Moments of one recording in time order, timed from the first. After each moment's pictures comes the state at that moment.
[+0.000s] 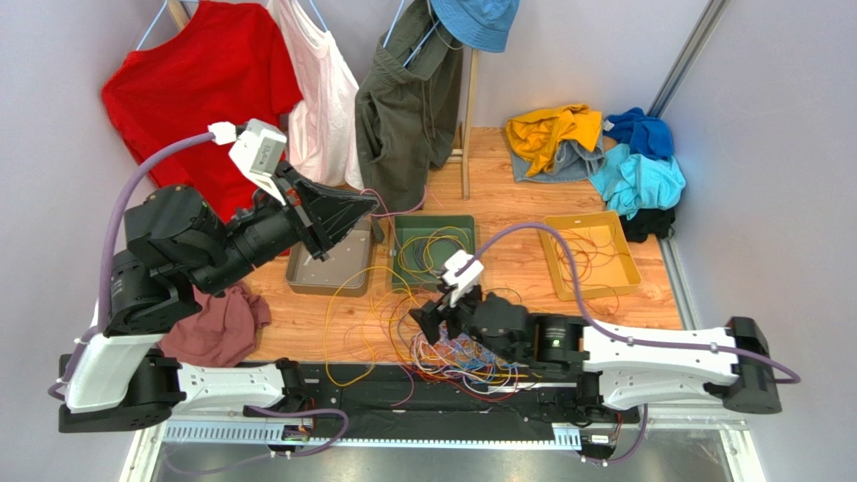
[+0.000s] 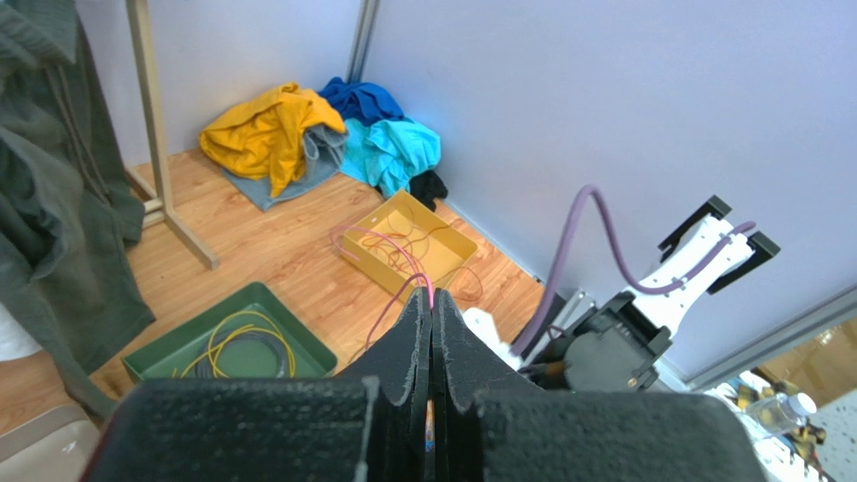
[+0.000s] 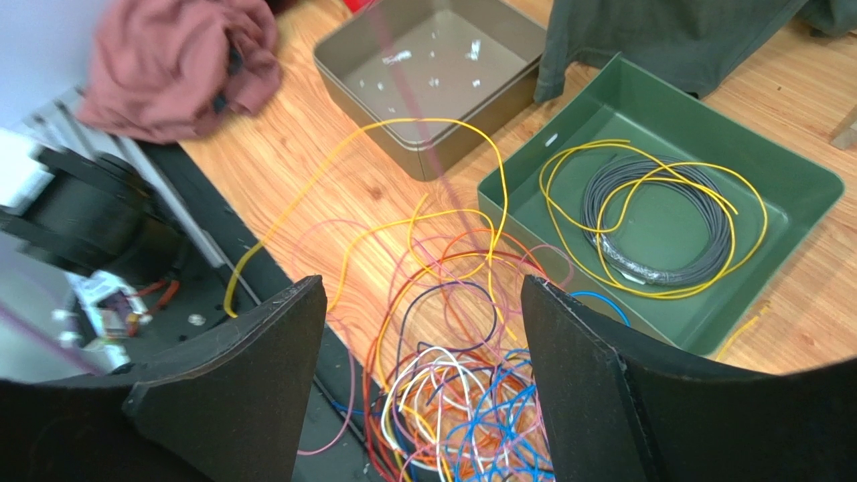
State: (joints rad) left arm -1.15 1.02 1.83 -0.77 -0.25 -0.33; right arm 1.40 1.00 0.77 -0.04 0.52 0.29
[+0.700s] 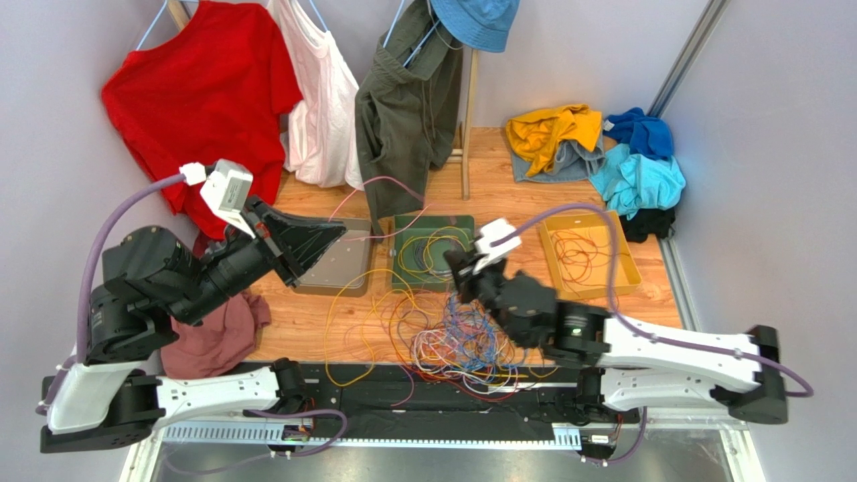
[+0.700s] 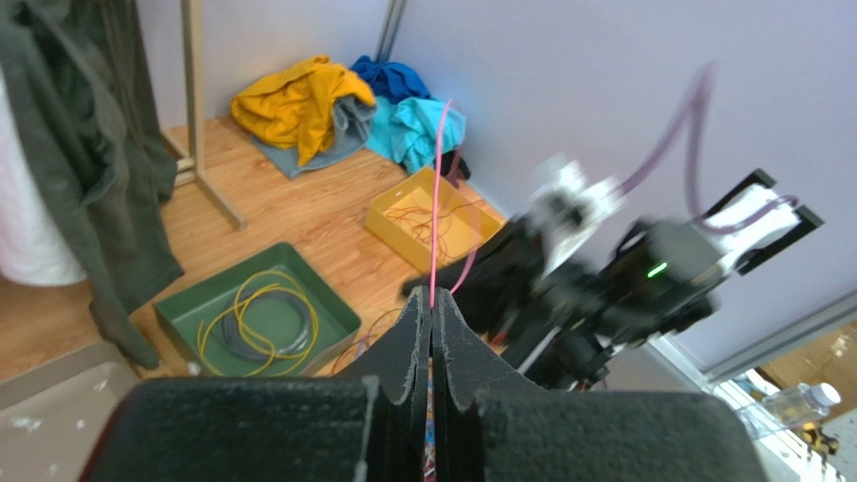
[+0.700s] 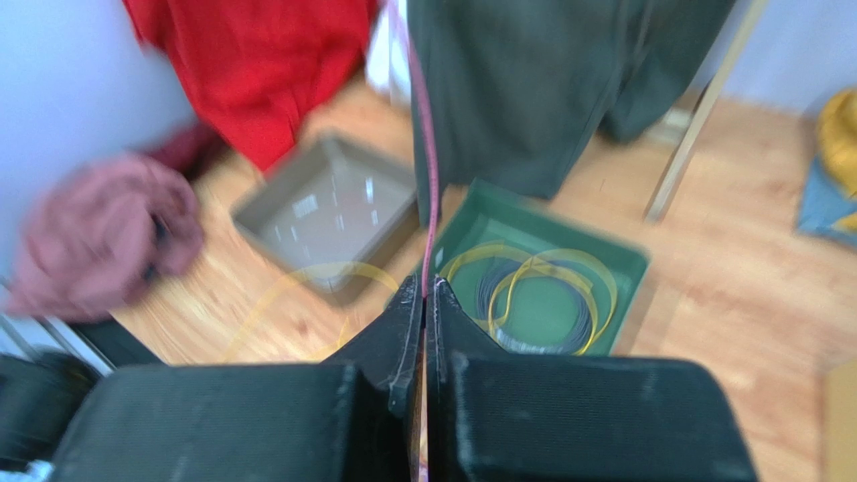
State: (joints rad) left arm -1.15 0.82 1.61 -0.76 -0.29 -0.34; right arm 1.33 1.01 0.87 0.02 0.73 0.20
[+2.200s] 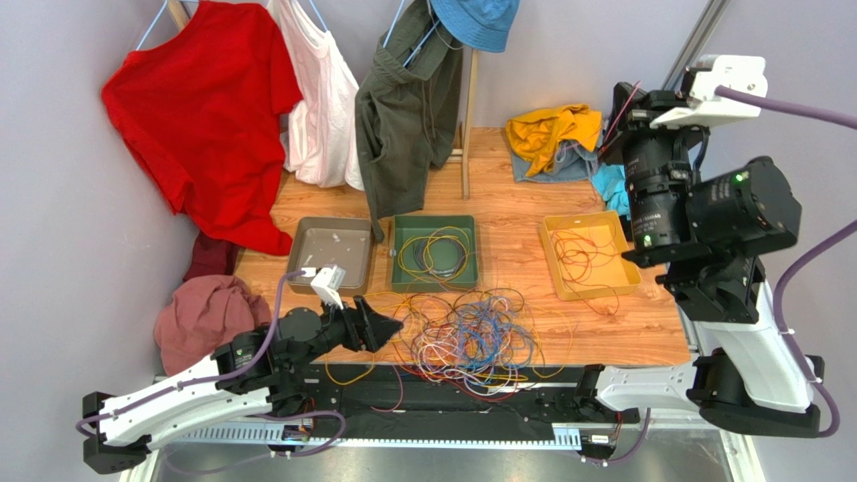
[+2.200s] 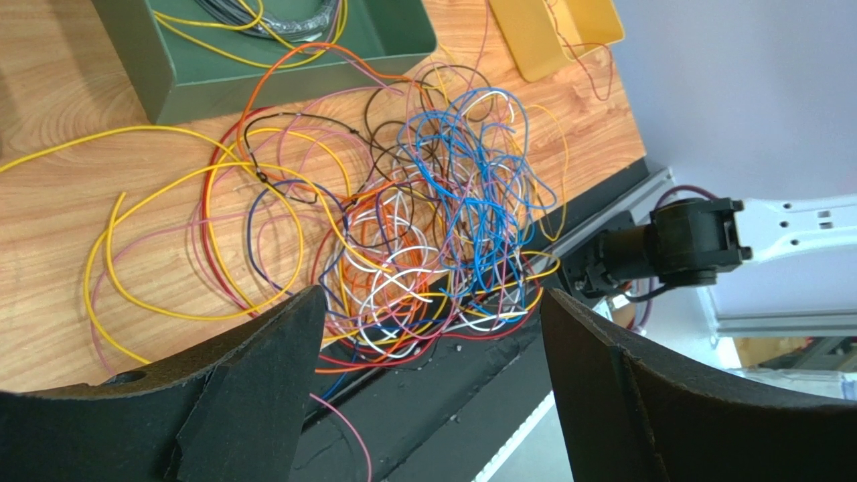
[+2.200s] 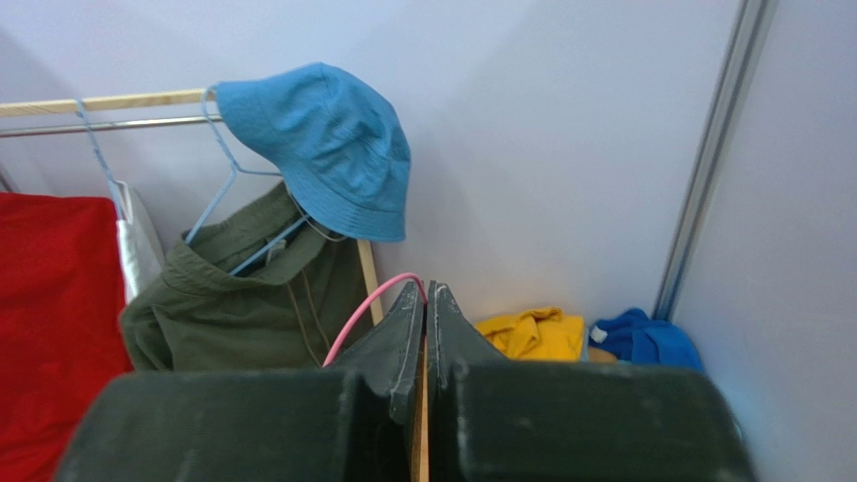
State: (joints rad) left arm -1.15 0.37 0.45 -0.43 -0.30 -0.86; right arm 1.13 1.13 1.90 -0.19 1.03 -0.41
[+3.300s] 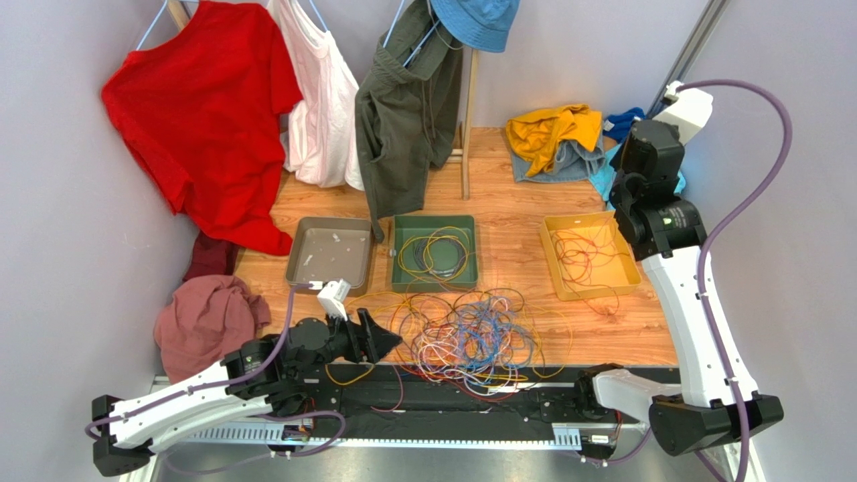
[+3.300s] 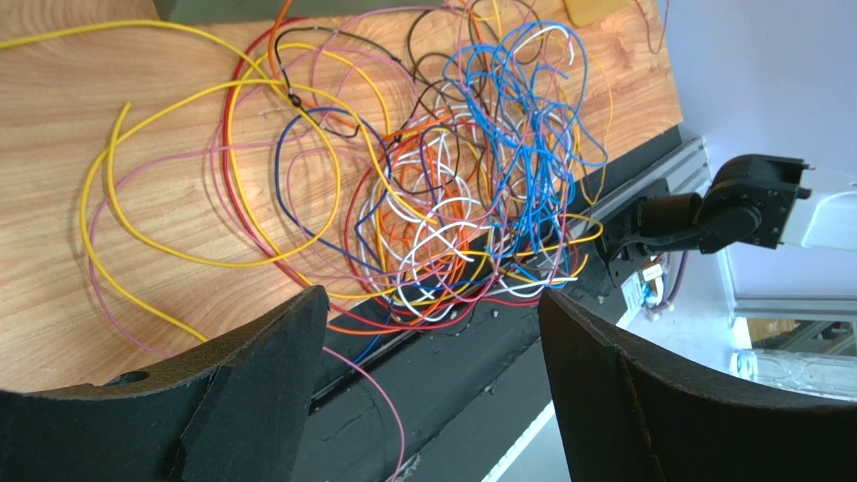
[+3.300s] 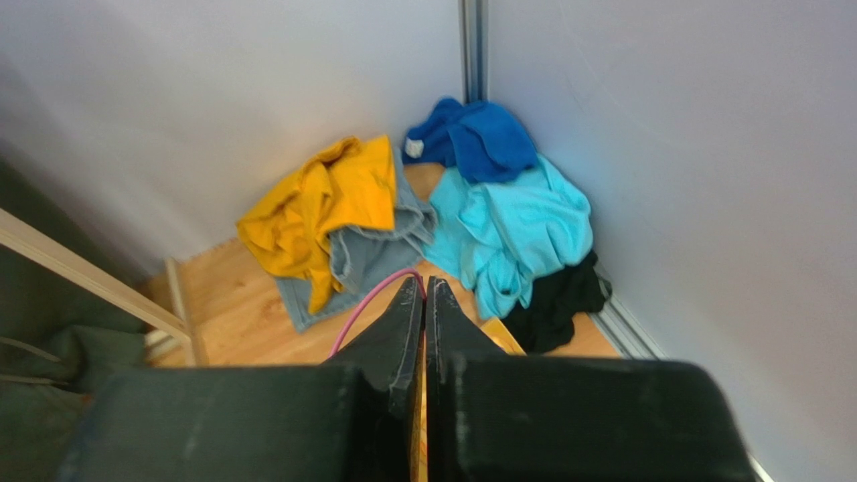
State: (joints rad) left arm -1.15 0.25 0.29 -0.46 -0.26 -0.93; right arm 0.22 1.16 1.50 -0.51 0.70 0.24
